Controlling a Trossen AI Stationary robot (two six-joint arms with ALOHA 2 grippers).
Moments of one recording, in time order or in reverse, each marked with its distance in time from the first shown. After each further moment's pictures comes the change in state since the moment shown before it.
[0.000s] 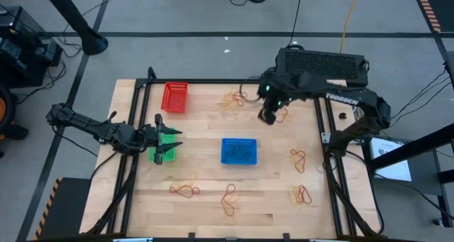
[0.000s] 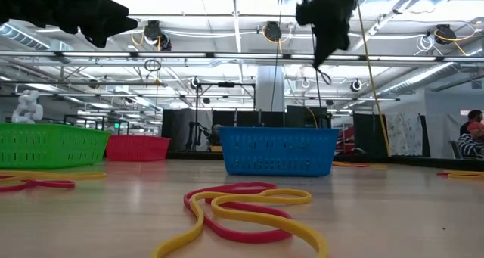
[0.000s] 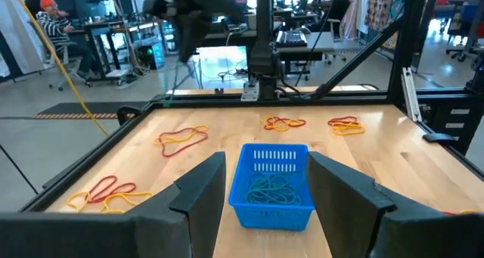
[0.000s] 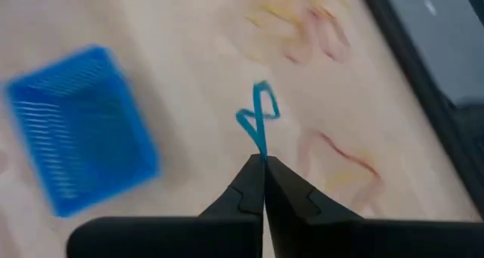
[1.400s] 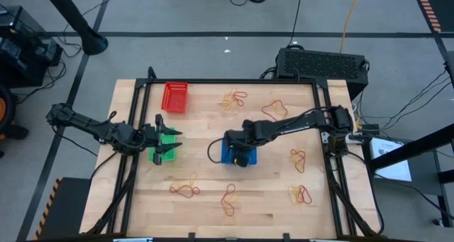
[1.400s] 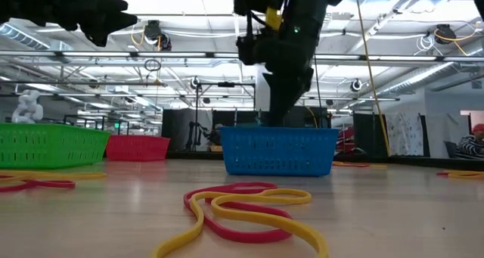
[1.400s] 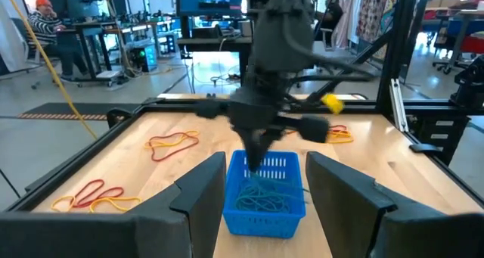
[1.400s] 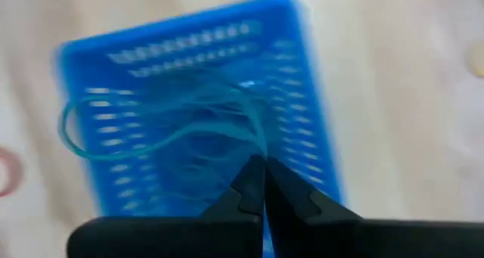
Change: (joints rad) left arm 0.000 0.000 0.000 0.023 0.024 -0.028; right arm 0.380 0.432 0.001 0.279 0.088 0.202
